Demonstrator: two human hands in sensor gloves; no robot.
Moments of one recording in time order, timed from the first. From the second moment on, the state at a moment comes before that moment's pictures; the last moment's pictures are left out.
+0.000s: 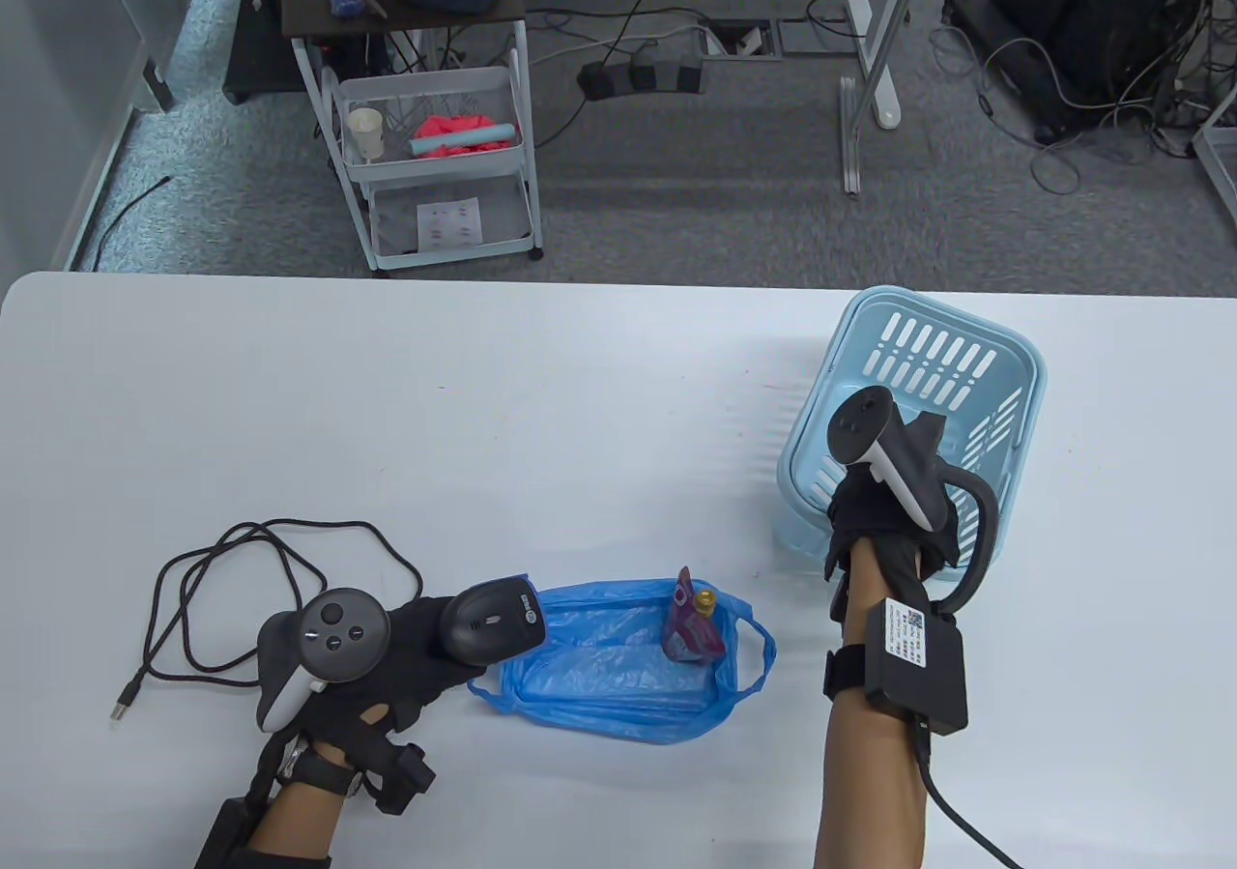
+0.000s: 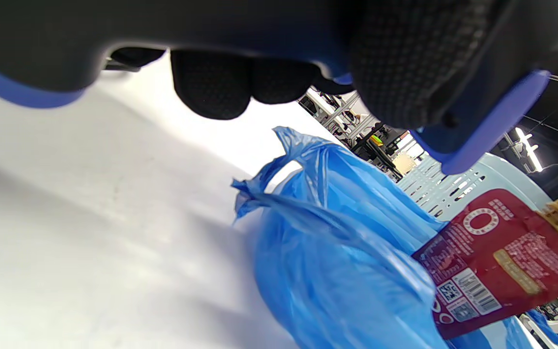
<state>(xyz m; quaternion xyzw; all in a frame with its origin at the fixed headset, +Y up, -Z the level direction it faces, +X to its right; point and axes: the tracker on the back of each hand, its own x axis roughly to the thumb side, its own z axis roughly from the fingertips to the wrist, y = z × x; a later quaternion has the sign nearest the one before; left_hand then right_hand) -0.239 -0.743 -0.190 -0.10 -0.10 0.35 0.93 0.199 -0.648 -0.316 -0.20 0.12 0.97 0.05</state>
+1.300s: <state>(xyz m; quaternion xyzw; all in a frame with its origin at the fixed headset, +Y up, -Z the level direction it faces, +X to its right) -0.237 -0.745 -0.190 -0.10 -0.10 0.35 0.93 0.182 -0.517 -0.242 -0.11 -0.14 0.98 0.08</state>
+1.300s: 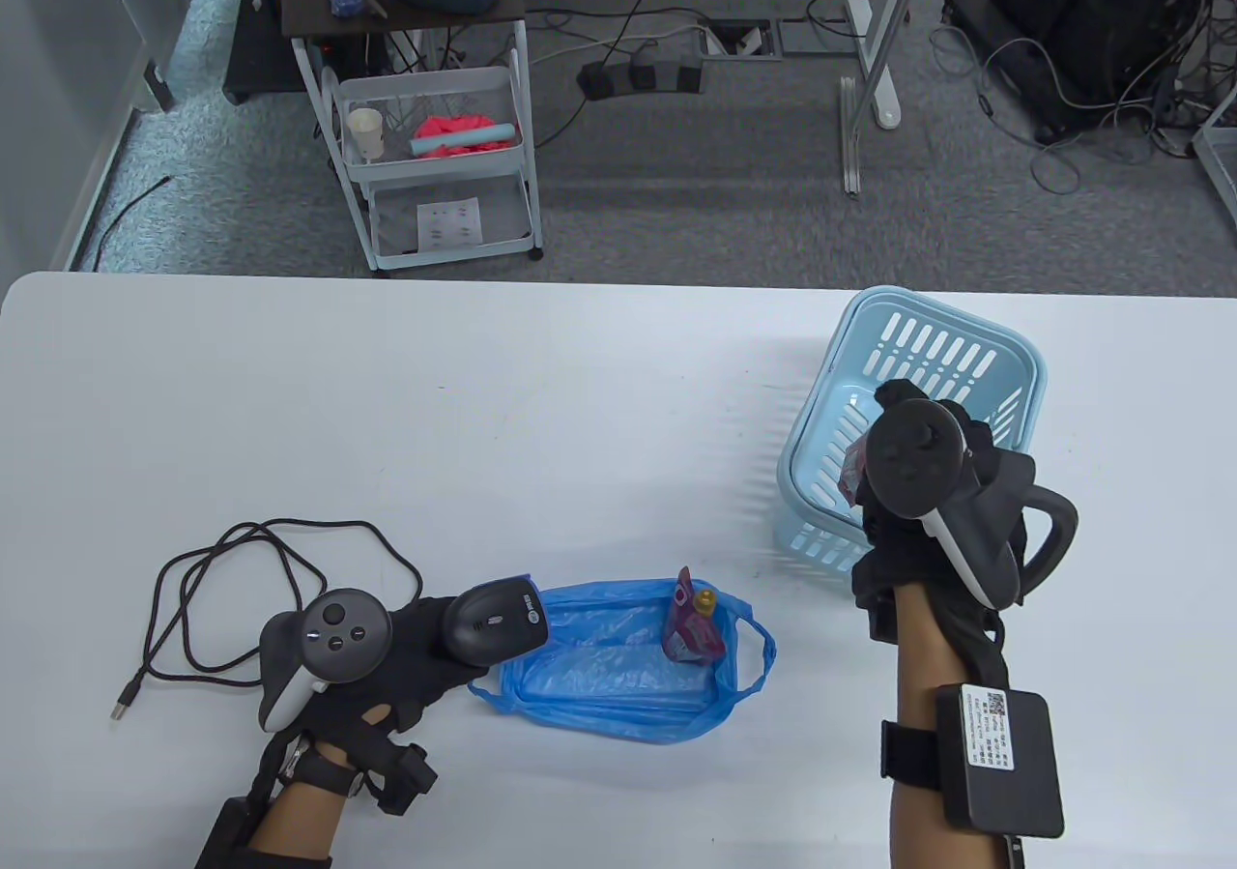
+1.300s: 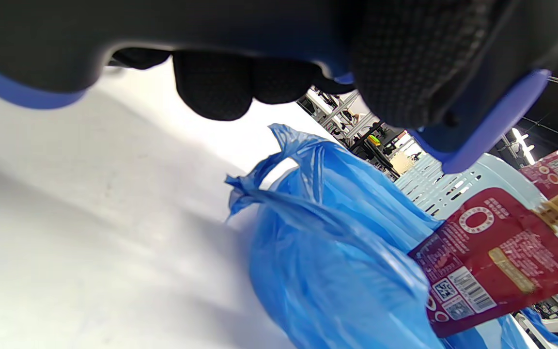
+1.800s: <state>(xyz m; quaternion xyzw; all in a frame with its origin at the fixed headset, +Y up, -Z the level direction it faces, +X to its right) -0.239 -0.744 -0.191 -0.10 -0.10 0.35 0.93 0.127 -0.501 -0.222 0.00 -0.16 0.98 0.08</state>
